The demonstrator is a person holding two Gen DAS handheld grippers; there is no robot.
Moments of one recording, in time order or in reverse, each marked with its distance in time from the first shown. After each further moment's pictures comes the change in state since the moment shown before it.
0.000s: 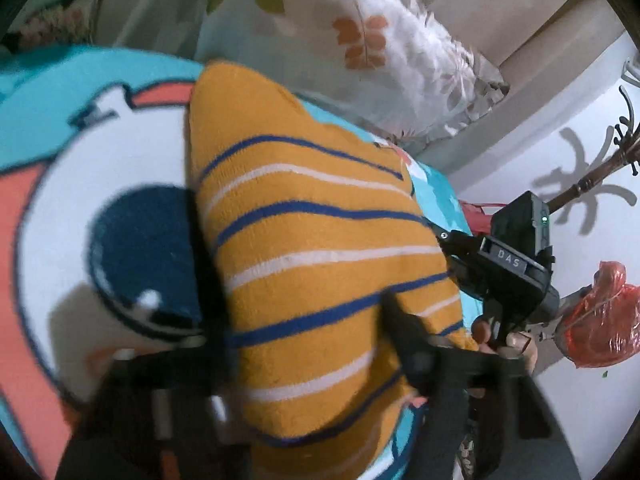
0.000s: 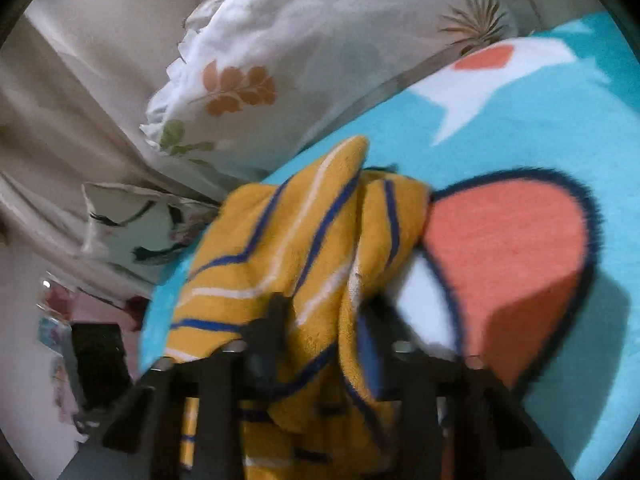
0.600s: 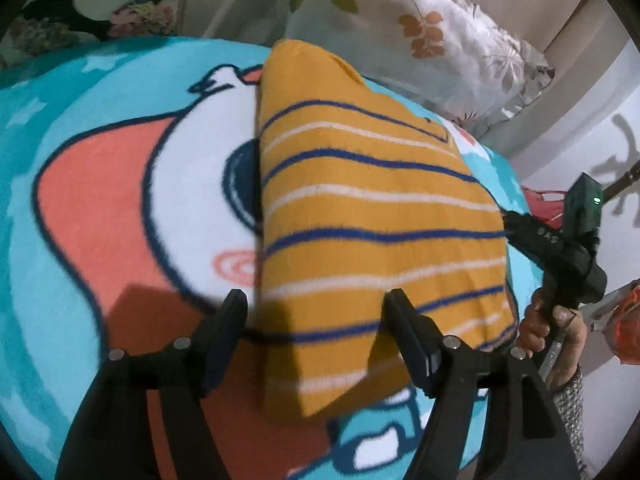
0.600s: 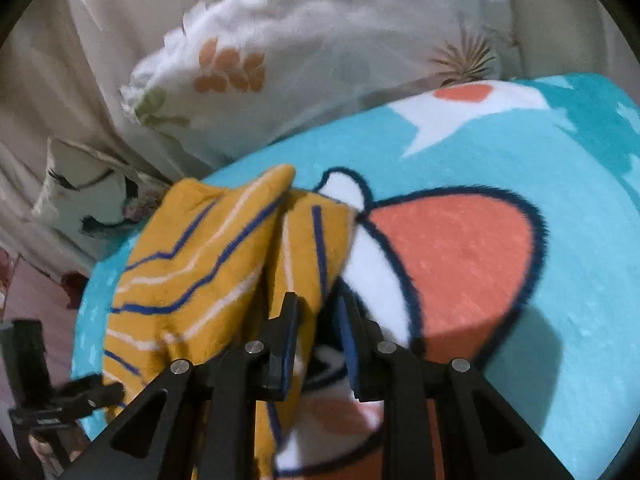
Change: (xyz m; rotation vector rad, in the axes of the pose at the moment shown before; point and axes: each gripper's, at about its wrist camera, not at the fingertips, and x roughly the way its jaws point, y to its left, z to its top) left arm -0.051 0.018 -0.044 -0.017 0.020 0.269; right arm -0.027 0.016 -0.027 -0.152 -0.050 -0.260
